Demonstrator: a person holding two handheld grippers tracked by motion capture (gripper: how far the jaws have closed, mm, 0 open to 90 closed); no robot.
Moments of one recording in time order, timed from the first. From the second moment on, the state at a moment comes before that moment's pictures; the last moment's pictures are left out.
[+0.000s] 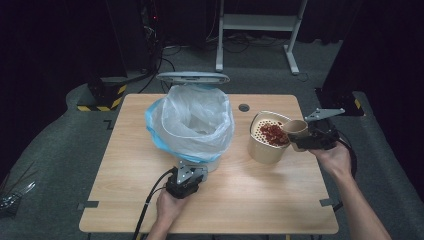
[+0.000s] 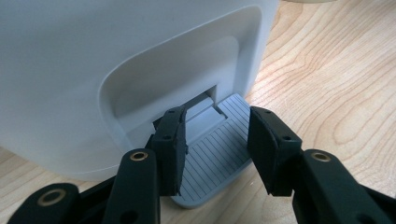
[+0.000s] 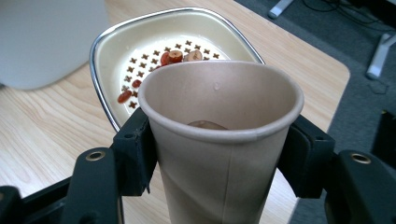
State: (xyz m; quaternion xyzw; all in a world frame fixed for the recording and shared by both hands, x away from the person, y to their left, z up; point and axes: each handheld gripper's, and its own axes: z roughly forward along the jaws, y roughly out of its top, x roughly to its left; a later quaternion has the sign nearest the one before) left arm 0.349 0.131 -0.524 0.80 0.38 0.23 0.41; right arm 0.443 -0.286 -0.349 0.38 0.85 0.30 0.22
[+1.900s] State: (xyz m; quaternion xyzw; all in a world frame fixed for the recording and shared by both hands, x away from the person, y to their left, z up) left arm 0.349 0.131 -0.524 0.79 0.39 0.23 0.41; right arm 0.480 -0.240 -0.298 0.32 0.93 0.08 0.16
